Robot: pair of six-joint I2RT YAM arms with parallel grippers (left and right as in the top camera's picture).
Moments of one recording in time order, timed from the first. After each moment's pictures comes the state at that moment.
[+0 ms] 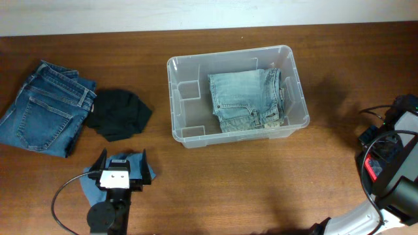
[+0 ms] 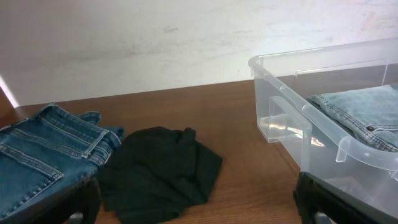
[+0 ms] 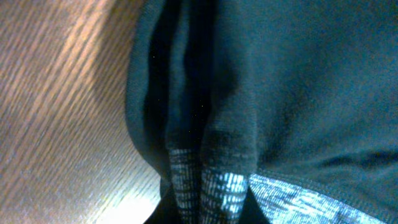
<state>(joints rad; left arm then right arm) -0.04 0.01 0.02 -0.08 -0.01 0.09 -0.64 1.90 1.20 -0.84 0.12 0.29</state>
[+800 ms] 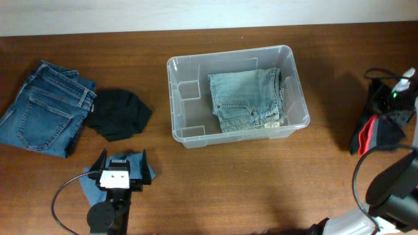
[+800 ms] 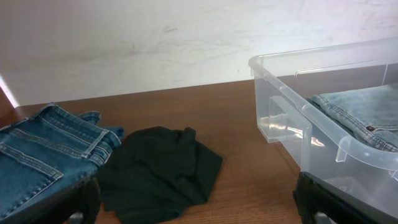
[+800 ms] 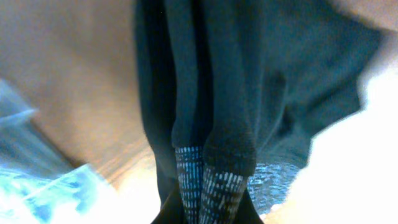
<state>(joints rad) -0.04 0.01 0.02 -0.08 -0.01 0.09 -0.56 1.82 1.63 -1.15 -0.15 0.14</state>
